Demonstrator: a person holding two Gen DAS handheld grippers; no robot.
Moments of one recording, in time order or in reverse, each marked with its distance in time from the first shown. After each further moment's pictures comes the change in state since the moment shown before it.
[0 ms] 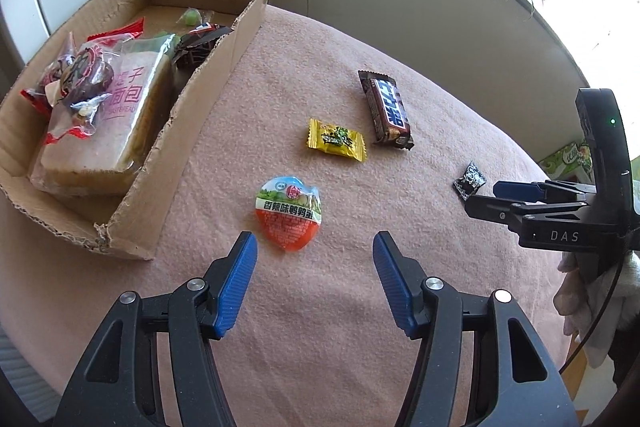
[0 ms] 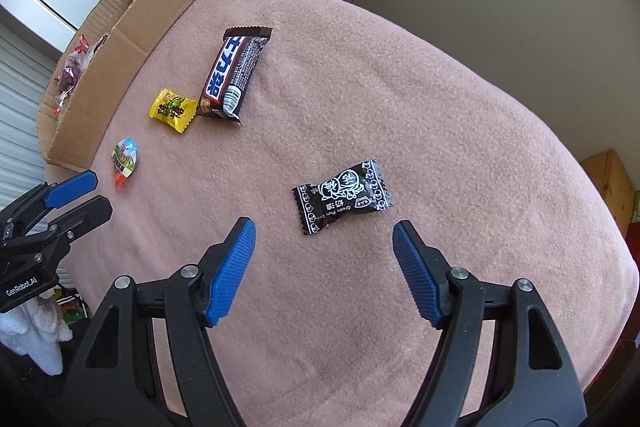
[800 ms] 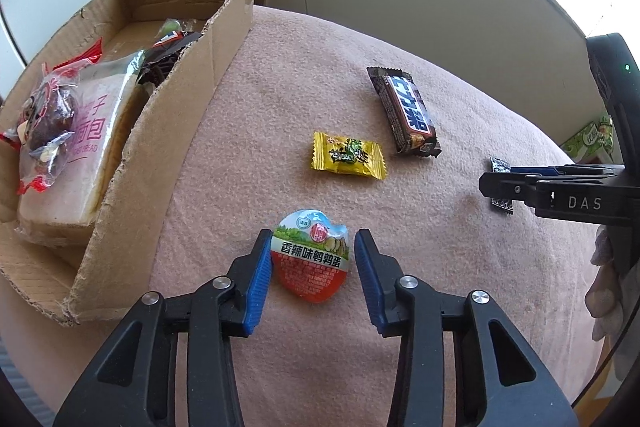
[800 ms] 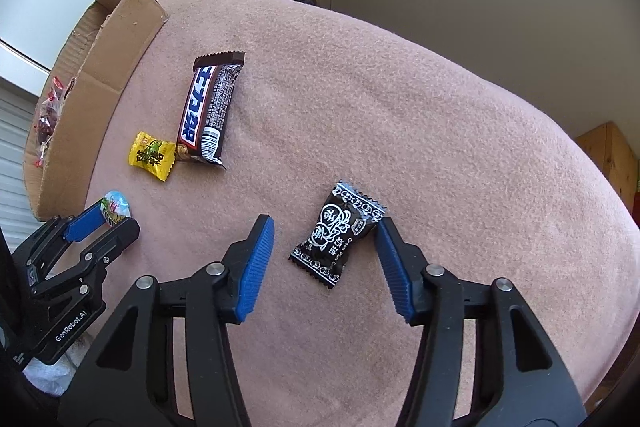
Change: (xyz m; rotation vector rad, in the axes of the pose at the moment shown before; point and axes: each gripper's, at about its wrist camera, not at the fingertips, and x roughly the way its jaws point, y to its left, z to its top) left arm 0.035 -0.007 0.014 0.089 -0.009 0.061; right arm 0.024 0.007 0.030 0.106 0.000 -0.037
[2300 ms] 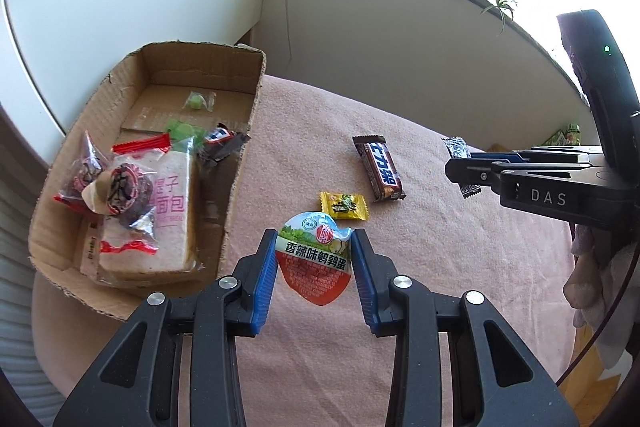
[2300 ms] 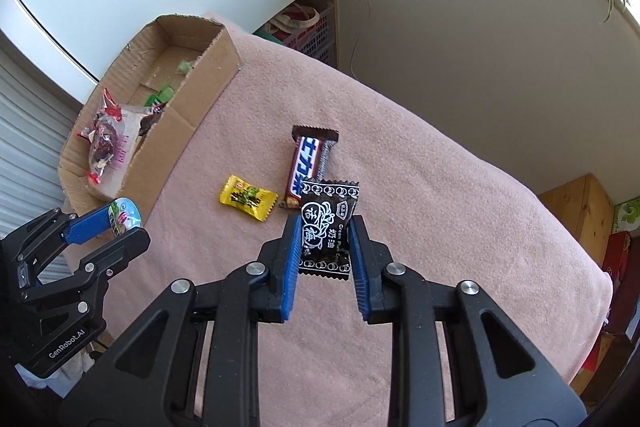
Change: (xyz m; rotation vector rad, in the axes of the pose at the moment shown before) left arm -0.083 0.039 0.021 0.046 -0.078 -0.083; right arm -0.080 0.074 0.016 -0.100 -0.124 -0.035
